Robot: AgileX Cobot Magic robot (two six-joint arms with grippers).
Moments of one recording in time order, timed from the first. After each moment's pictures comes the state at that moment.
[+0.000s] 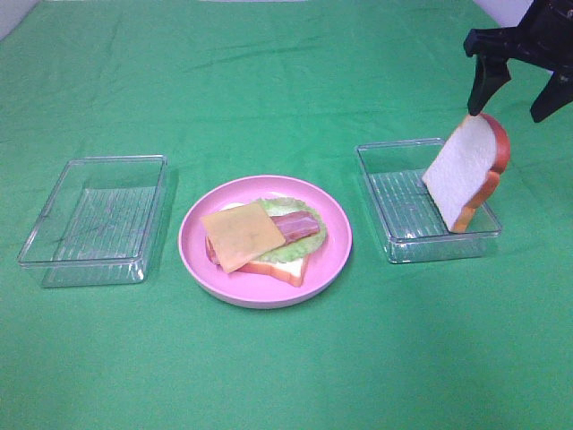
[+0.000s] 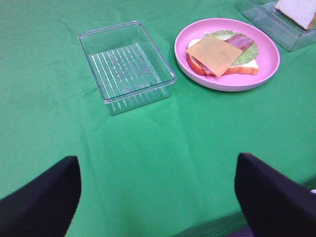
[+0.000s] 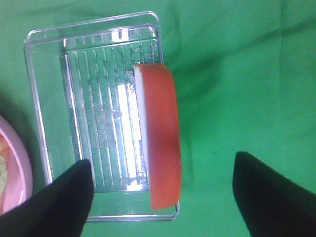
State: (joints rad) left arm -0.37 0.05 -0.50 -0.03 1.05 -0.04; right arm 0.02 1.97 -1.68 0.10 1.09 0.00
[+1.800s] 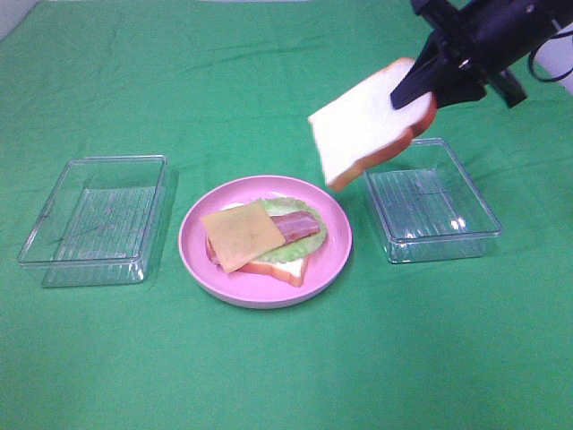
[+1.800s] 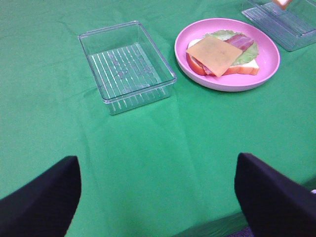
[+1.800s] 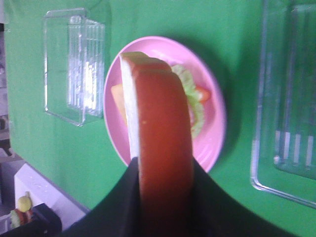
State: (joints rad) left arm -0.37 0.05 -0.50 -0.03 1.05 -0.04; right arm 0.08 1.87 -1.46 0.75 1.08 -0.33
